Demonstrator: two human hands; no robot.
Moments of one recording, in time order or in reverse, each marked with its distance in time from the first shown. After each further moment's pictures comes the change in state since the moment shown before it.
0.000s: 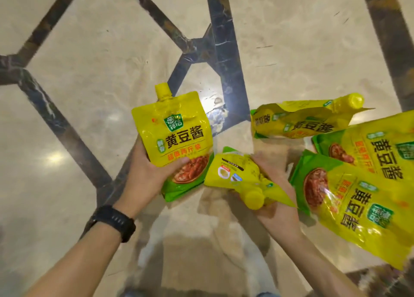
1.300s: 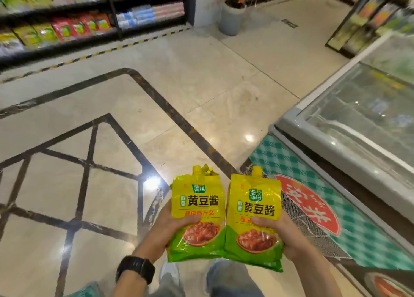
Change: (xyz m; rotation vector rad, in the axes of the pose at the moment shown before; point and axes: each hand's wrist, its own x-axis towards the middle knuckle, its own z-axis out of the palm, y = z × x) left_hand -0.414 0.666 -0.174 -0.052 -0.910 -0.228; right_hand -0.324 -0.692 -0.405 0.726 0.360 0.661
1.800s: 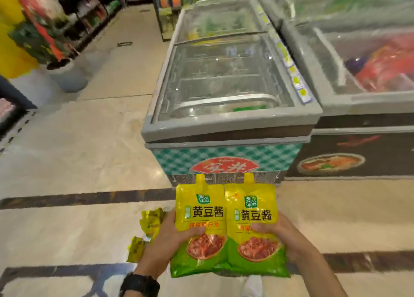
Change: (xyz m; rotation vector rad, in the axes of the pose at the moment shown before) left_hand 0.016 0.011 0.270 0.697 -0.512 -0.002; right_hand -0.169 0.129 -0.165 0.587 0.502 -0.145
